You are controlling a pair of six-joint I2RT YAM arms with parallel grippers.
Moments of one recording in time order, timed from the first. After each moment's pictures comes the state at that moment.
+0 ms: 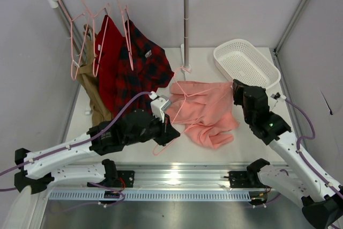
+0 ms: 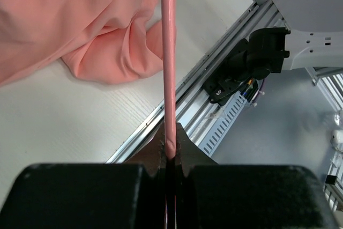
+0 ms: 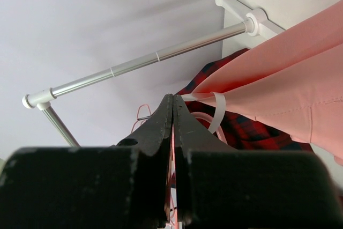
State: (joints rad) left arm -1.20 0.92 0.99 -0.52 -0.10 -0.59; right arm 0.51 0.85 0.86 -0.39 0.60 1.88
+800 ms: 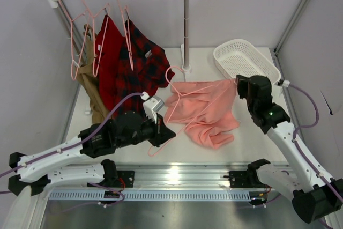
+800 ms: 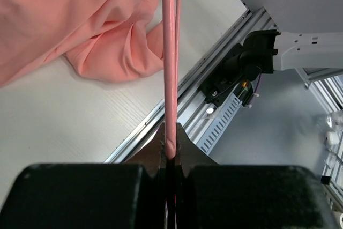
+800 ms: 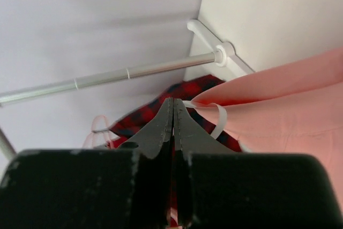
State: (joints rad) left arm -1.21 0.84 0.98 -0.55 -0.12 -0.60; right arm 0.37 0.94 0.91 -0.35 0.49 1.63
